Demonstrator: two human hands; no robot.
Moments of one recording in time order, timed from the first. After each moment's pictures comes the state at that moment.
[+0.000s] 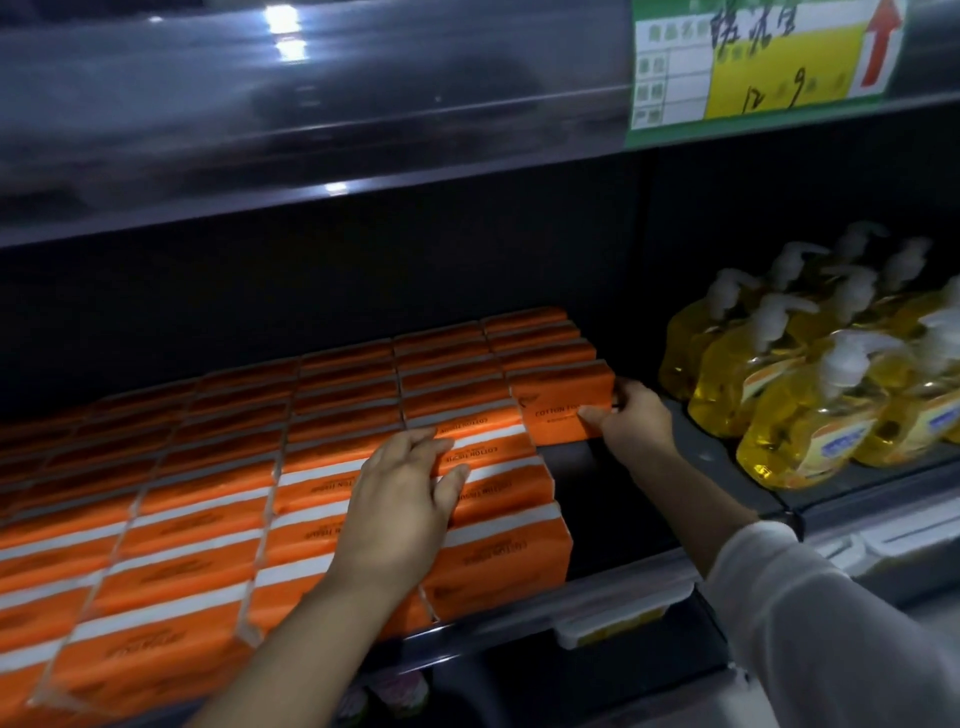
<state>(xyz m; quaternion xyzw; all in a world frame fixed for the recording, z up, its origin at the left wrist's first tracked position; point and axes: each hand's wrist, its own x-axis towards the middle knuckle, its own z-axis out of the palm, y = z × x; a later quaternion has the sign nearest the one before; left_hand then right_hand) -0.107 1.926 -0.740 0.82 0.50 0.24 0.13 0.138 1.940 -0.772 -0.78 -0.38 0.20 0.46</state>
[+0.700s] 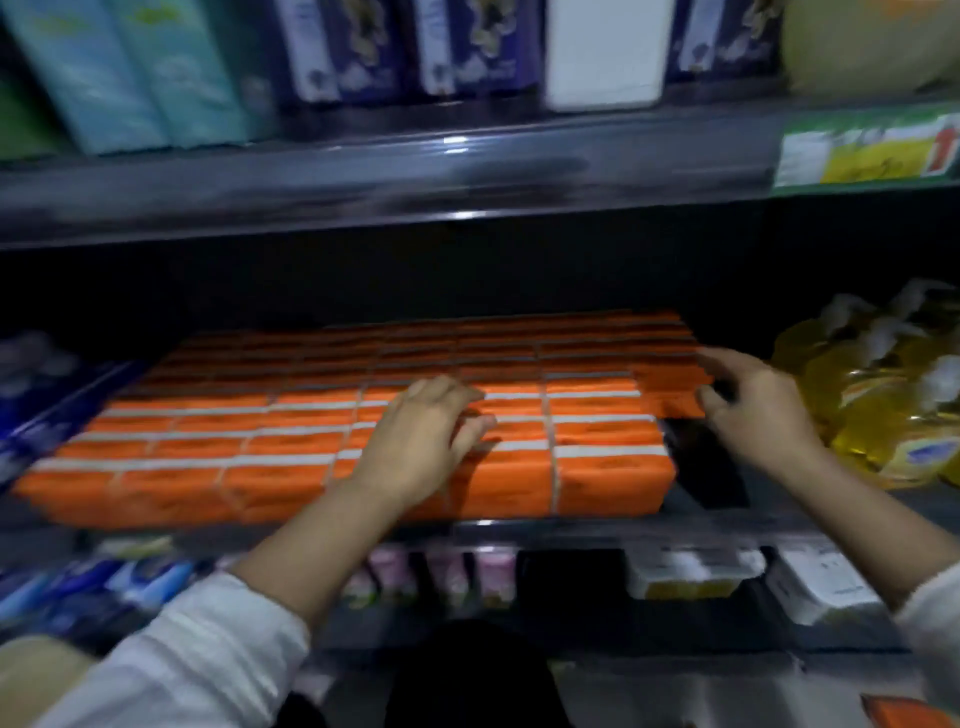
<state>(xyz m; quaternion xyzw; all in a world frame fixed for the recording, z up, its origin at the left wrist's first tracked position) -0.227 1.881 -0.689 0.85 0.48 0.21 0.01 0.081 1.845 -0.682 -0.70 -0.61 0.02 0.37</state>
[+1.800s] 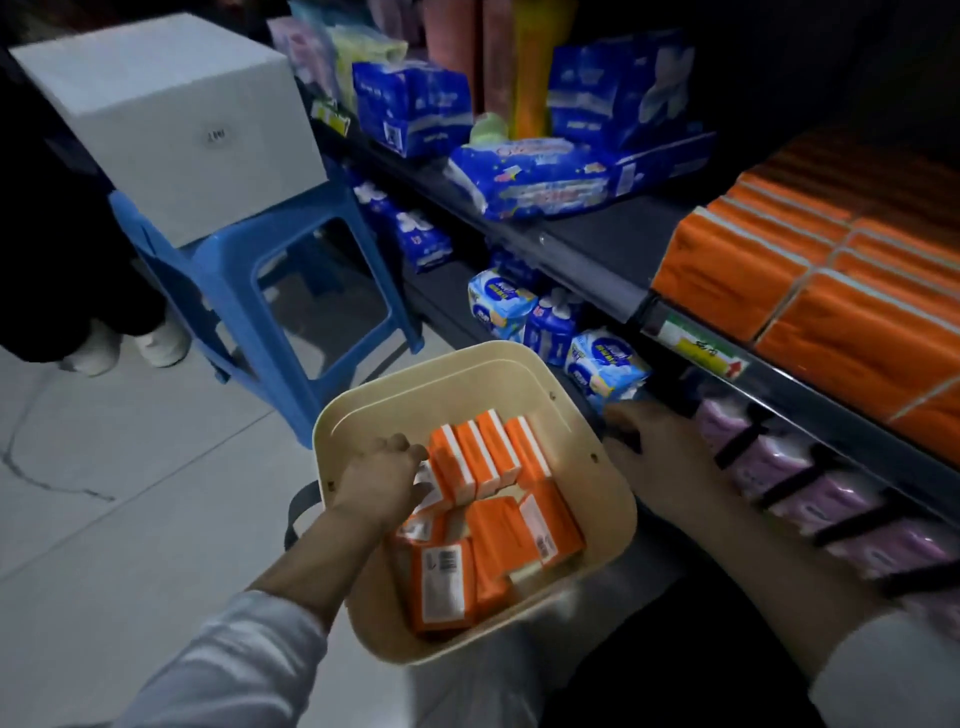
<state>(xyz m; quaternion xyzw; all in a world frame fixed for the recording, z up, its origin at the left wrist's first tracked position) -0.724 1.625 -0.910 0.48 0.86 -0.04 0.15 -0.500 1.786 -0.823 -0.40 -0.86 0.28 0.10</state>
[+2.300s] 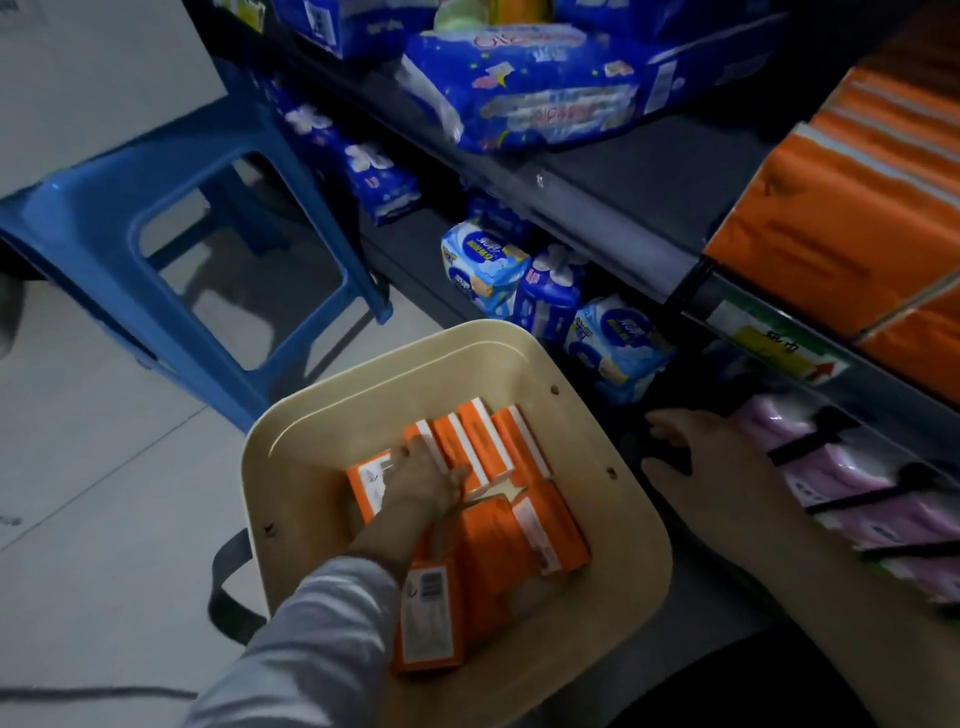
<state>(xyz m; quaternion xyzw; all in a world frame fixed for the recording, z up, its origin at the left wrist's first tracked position) -0.739 1.716 -1.055 0.31 0.89 0.00 0.34 -0.514 1.829 -0.864 -0.48 -0.83 0.27 0.00</state>
